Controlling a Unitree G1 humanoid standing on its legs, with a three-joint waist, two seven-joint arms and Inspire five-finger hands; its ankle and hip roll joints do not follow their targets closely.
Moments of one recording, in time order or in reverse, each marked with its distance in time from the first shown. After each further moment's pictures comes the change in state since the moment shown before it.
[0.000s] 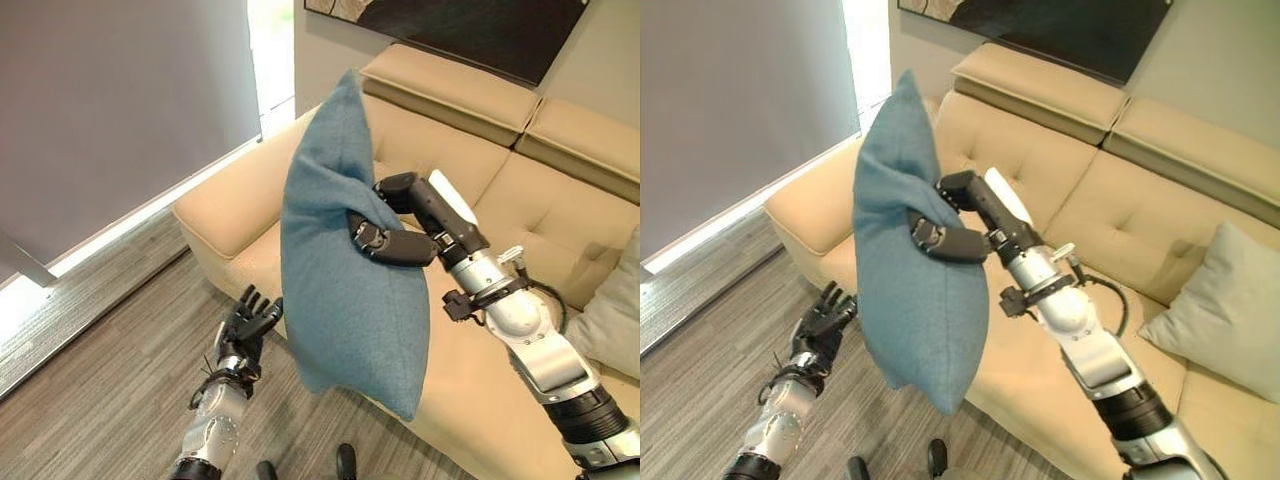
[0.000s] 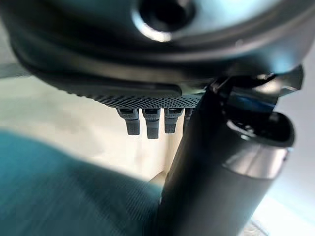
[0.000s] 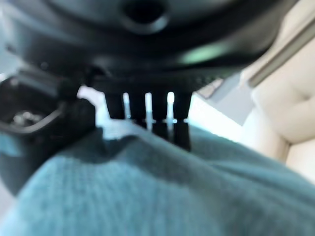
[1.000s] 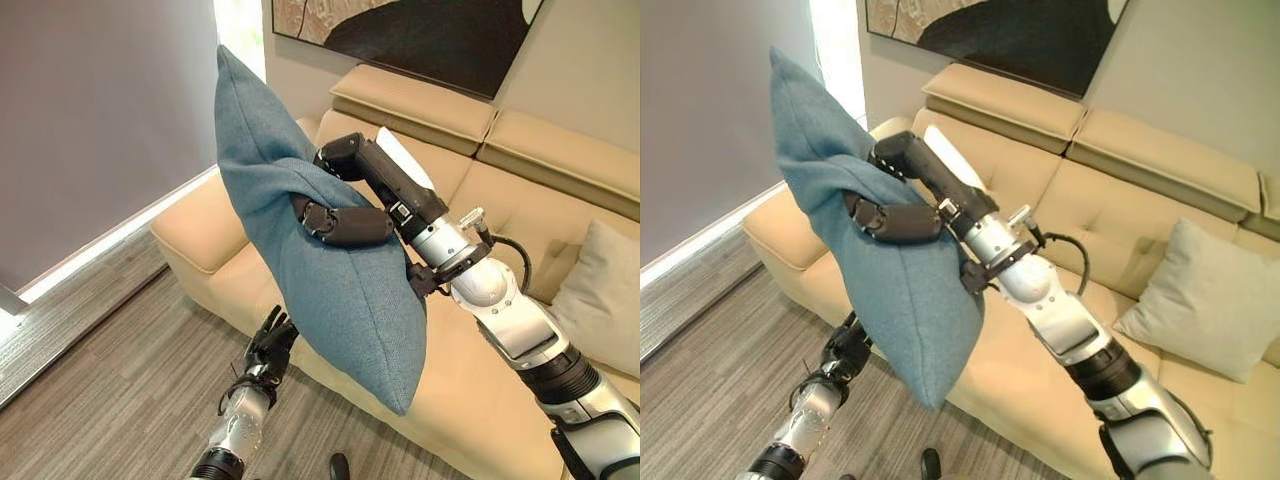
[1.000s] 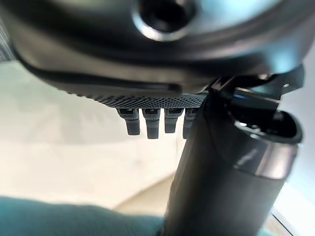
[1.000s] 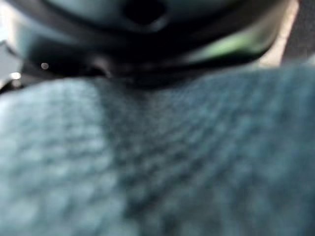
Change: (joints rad) left arm -0.085 -0.067 -0.010 0.291 -0.110 0.019 -0.014; right arm -0.254 0.016 0.115 -0.032 0.003 0.023 -0.029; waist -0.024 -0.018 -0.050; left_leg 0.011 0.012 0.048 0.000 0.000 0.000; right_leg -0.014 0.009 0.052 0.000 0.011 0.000
